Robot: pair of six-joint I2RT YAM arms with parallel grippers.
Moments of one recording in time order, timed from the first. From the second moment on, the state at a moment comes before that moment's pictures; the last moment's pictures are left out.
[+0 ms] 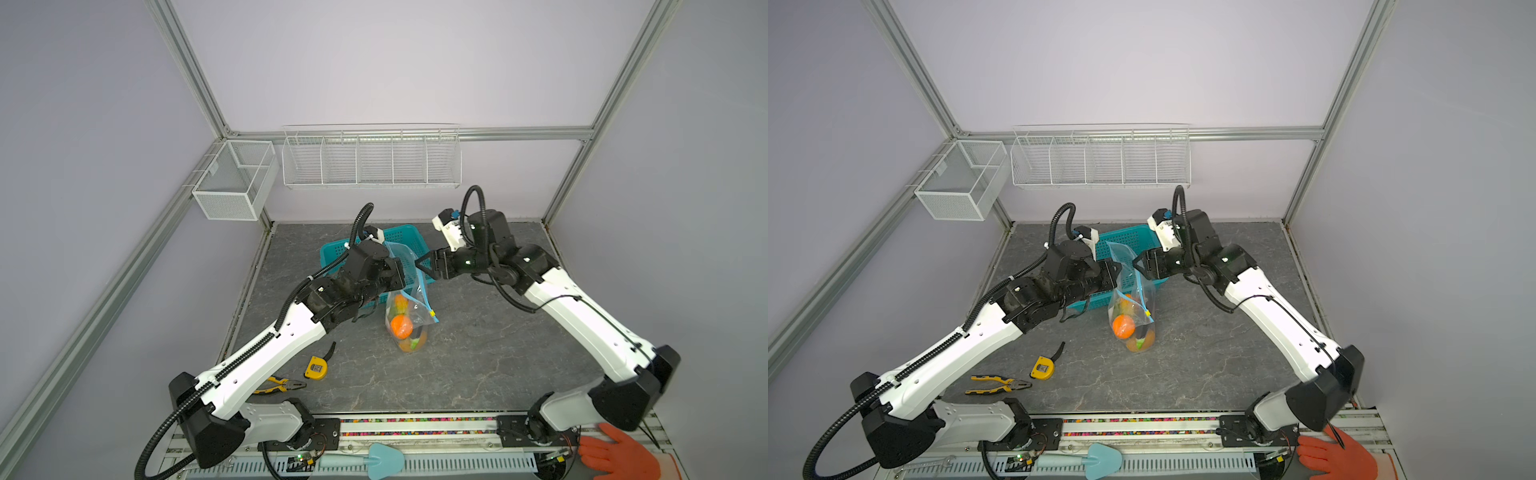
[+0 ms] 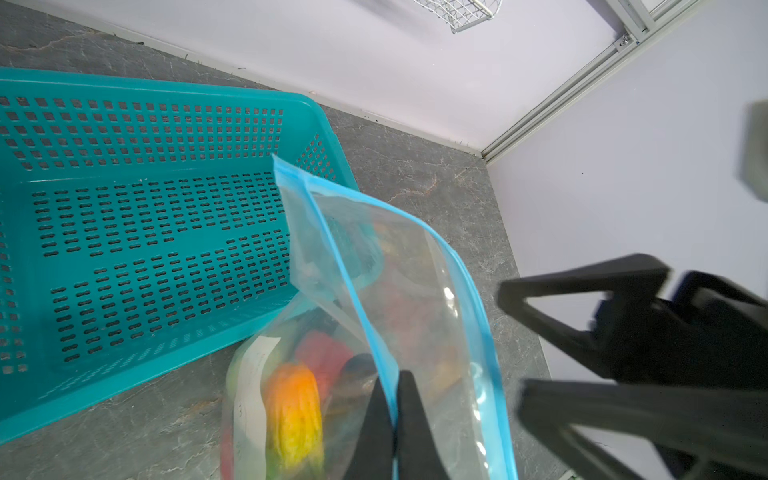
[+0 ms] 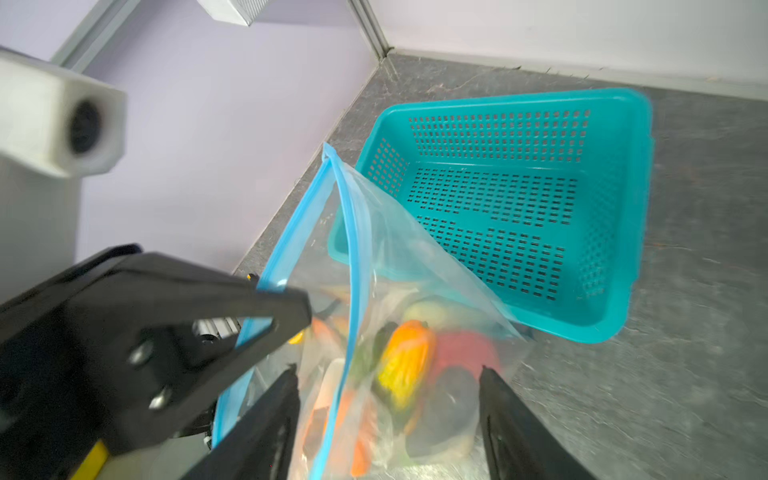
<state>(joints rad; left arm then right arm) -0.84 1.28 1.32 -0.56 -0.16 -0.77 0.61 1.37 1.51 -0.70 -0.34 0.30</state>
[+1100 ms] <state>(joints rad) -0.84 1.36 1.40 -0.57 -0.13 -0.90 0.89 0.77 0.74 -0.27 -0.25 0.36</state>
